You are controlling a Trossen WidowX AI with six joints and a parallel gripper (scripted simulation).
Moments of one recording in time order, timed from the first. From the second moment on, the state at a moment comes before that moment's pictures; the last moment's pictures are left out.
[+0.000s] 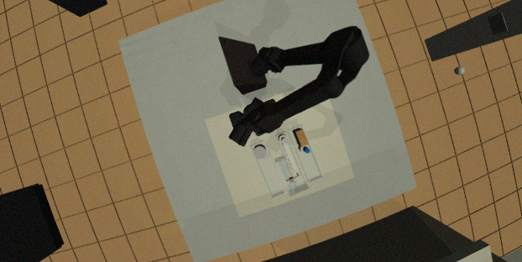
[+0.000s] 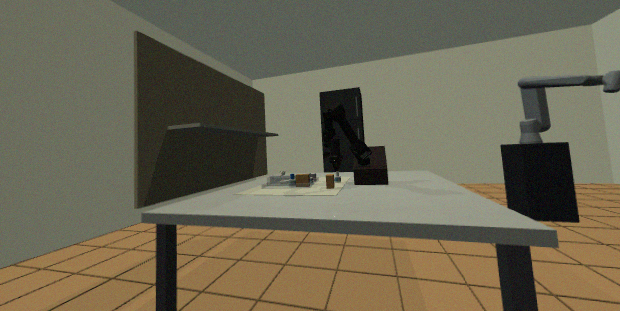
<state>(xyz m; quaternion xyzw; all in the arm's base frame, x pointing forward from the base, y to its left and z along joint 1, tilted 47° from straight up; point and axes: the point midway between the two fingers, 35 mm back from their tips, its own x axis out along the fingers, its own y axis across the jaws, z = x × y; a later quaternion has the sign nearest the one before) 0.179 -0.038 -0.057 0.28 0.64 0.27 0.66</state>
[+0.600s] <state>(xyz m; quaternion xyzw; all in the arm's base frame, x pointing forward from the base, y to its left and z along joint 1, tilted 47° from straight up) 0.181 -0.016 -0.077 0.28 0.64 0.27 0.66</state>
